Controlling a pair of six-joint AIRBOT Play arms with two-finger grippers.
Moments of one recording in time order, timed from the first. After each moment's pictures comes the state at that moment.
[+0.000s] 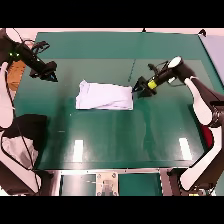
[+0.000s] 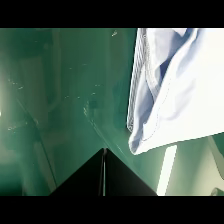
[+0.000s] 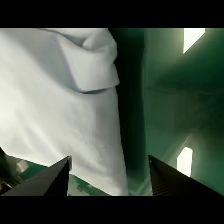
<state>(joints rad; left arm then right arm) 0.09 -1.89 2.05 1.20 -1.72 -1.54 0.01 -1.95 1.66 -0.86 1.43 1.57</state>
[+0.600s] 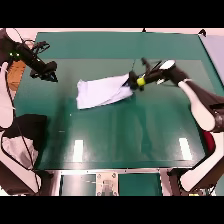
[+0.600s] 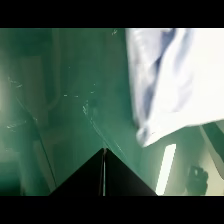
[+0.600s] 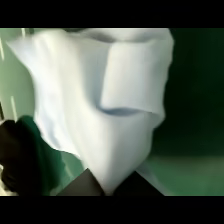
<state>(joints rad) 0.09 -1.89 2.05 1.19 -1.72 -1.54 0.08 -1.83 1.62 -0.66 1.20 1.49</state>
